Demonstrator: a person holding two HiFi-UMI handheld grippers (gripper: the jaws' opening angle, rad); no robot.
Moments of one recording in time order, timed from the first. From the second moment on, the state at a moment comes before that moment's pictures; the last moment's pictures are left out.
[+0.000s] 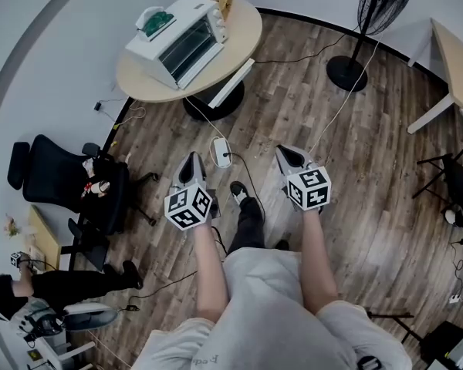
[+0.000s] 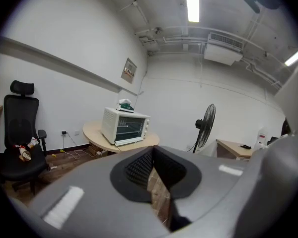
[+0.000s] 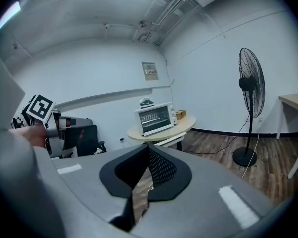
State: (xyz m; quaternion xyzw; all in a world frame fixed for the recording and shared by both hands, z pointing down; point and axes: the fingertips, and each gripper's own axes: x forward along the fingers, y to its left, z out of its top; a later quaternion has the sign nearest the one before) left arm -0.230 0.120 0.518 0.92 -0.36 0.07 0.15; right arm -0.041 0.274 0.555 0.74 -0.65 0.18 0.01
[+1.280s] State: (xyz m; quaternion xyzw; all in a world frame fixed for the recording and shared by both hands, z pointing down) left arm -0.063 -0.218 0.603 0.92 -0.29 0.14 0.23; right arm 0.076 -0.077 0.632 0.72 -0.63 0.28 0.02
